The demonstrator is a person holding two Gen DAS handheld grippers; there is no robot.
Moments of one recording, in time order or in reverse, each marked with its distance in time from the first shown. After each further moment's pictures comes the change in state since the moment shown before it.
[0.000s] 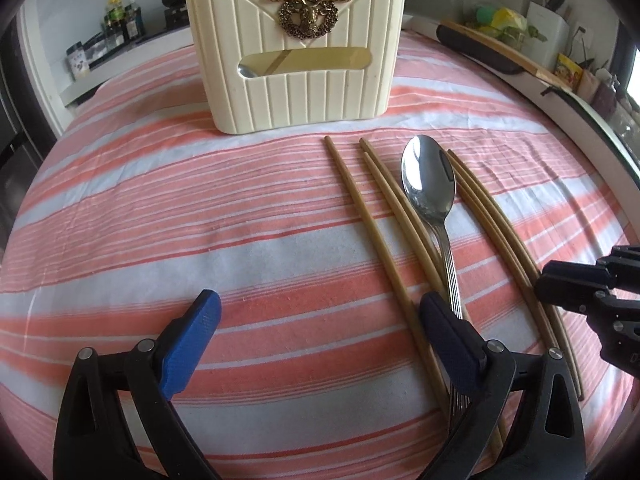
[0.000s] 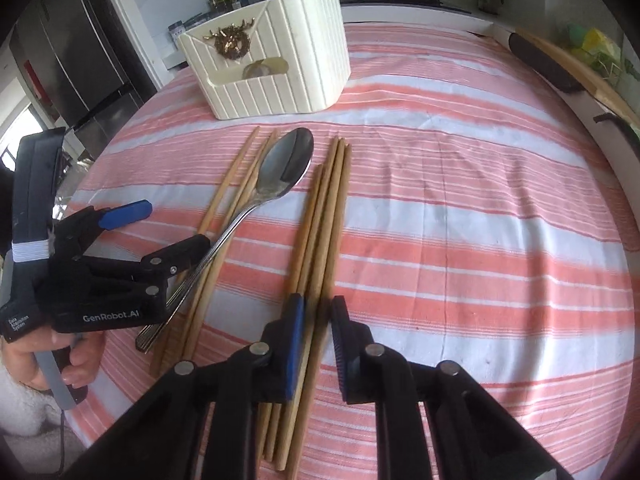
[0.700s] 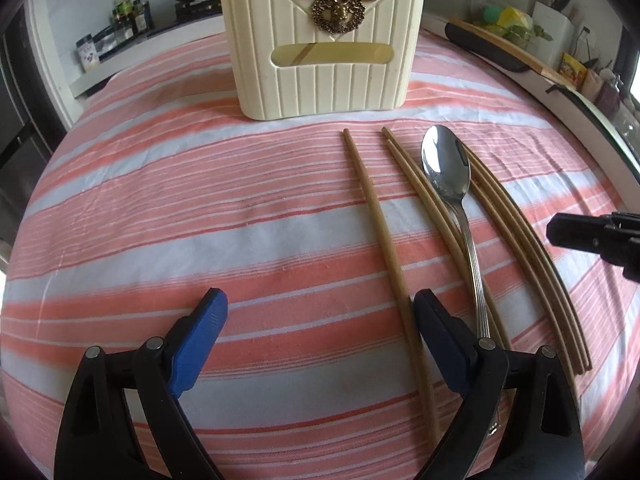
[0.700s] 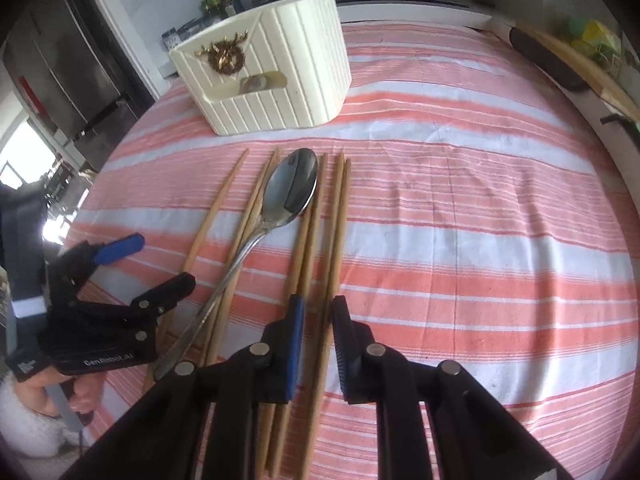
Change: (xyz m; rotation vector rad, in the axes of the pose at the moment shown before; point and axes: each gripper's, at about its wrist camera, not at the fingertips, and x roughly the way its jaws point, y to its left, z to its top) left arm -0.010 0.017 -0.010 -0.014 0.018 0.018; right arm -0.007 -0.016 0.017 0.132 -0.030 0.085
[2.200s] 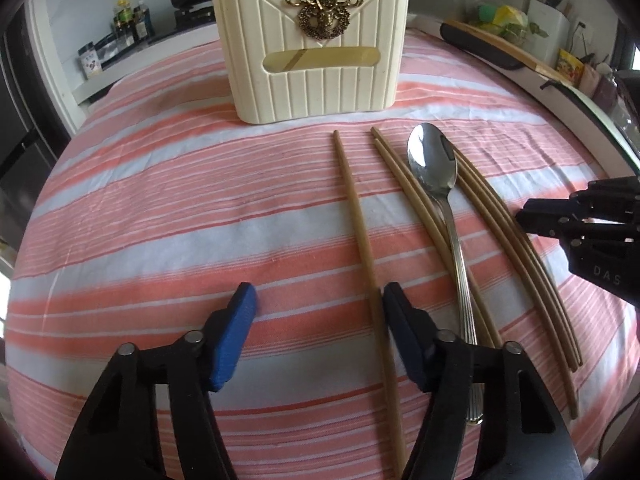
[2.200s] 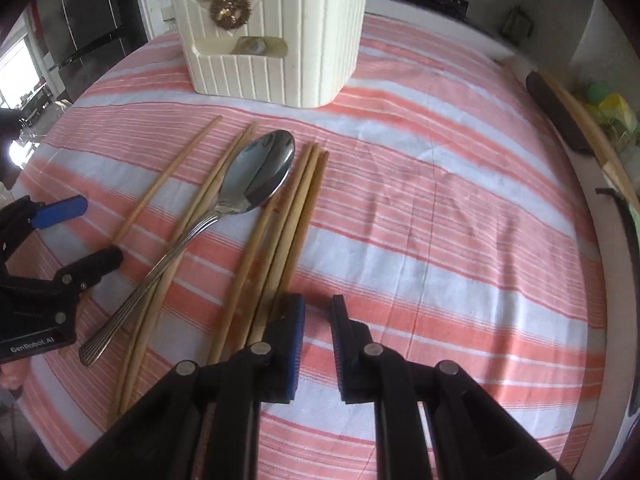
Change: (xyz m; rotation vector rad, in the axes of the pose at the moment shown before) left arm -0.009 -0.012 -0.005 0.027 -0.021 0.009; right arm 0.036 0.034 0.009 -0.279 0.072 -0.254
